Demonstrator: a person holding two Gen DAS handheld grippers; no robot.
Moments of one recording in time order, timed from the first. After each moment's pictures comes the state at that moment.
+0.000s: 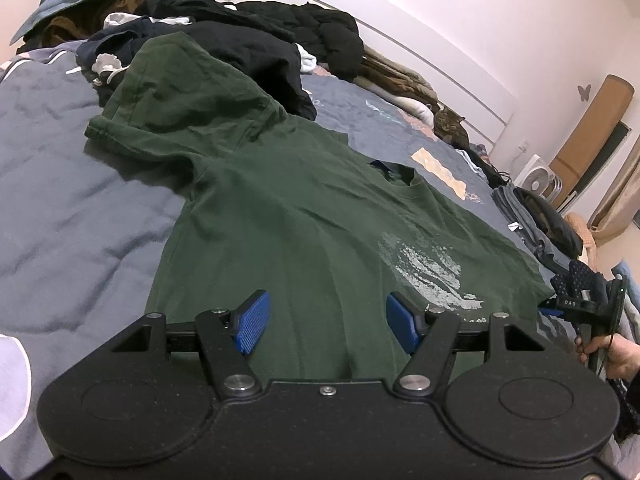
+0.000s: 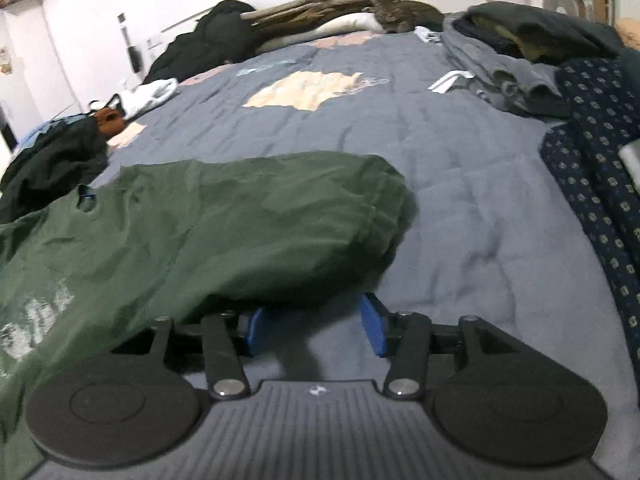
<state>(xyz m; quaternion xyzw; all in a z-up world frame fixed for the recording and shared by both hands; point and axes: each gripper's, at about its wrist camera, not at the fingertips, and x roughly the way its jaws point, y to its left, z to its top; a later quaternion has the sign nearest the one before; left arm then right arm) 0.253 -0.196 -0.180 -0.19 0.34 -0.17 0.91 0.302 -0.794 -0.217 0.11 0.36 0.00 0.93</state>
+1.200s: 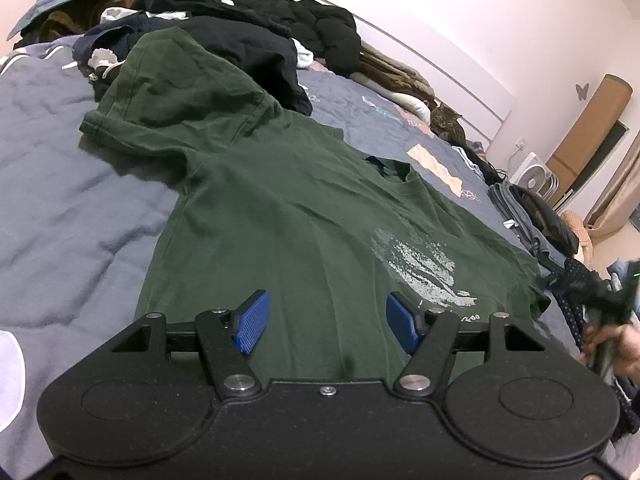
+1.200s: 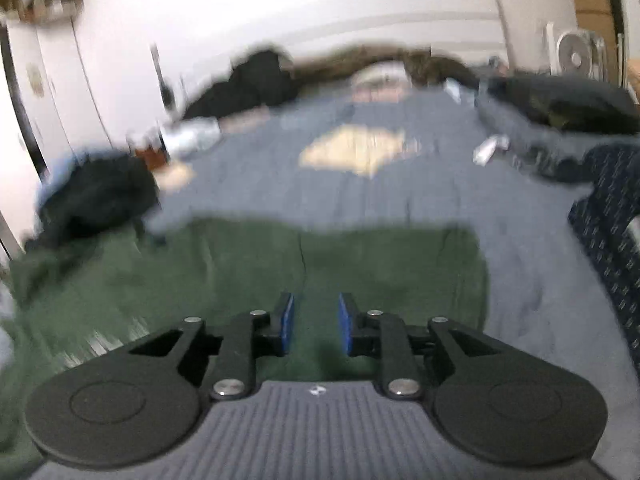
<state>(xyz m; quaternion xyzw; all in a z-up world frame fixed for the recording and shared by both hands) 0.252 -0.198 -0.179 -0.19 0.35 -0.18 0.90 0.300 -0.740 -0.182 0.10 0.32 0.01 0.94</state>
